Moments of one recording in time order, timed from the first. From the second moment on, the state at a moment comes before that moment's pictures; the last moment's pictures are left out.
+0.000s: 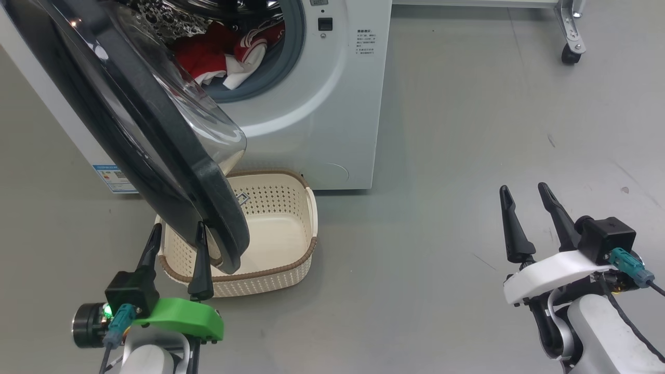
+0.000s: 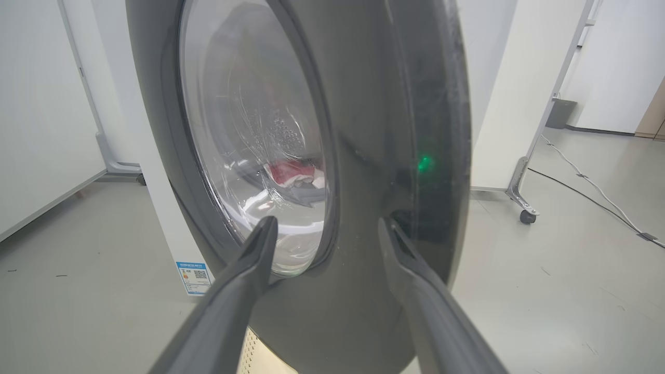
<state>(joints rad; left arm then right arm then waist) -0.14 0.03 -0.20 0.27 -0.32 0.12 -0.25 -0.19 -0.29 0.40 0.23 0.61 -0.10 -0.25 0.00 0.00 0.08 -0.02</state>
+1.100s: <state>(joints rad) -0.14 0.03 -0.20 0.27 -0.32 0.12 -0.25 -0.17 -0.25 0.35 0.19 0.55 -0.09 -0.25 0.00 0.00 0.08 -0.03</state>
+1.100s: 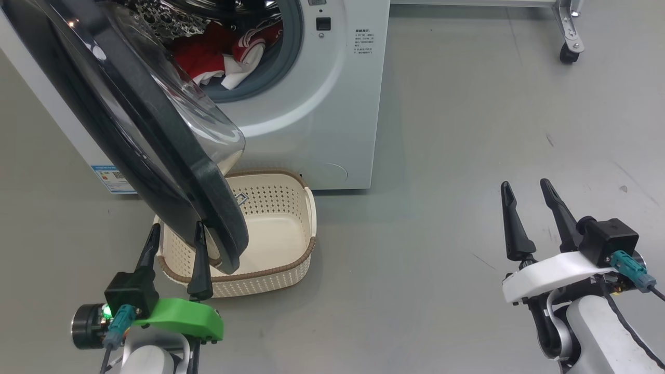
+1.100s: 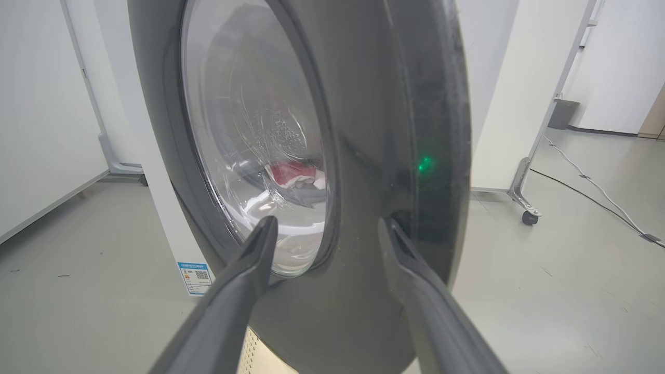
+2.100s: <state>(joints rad) -0.14 0.03 -0.19 0.27 -0.32 0.12 -0.25 -0.15 -0.22 0.33 0.20 0.51 -0.06 -0.25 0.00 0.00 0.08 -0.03</state>
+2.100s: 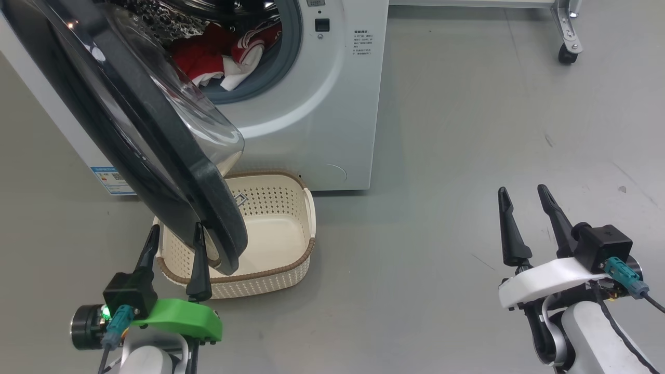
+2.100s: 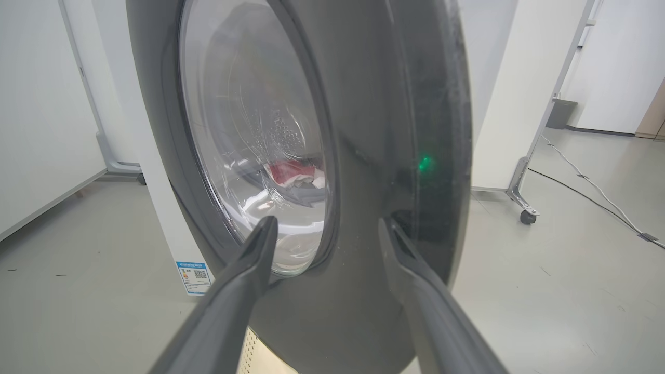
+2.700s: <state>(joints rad) -0.14 0.03 -0.19 0.28 -0.32 0.12 -0.25 -0.15 -0.20 0.31 0.21 0.49 -0.05 -0.25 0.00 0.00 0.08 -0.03</state>
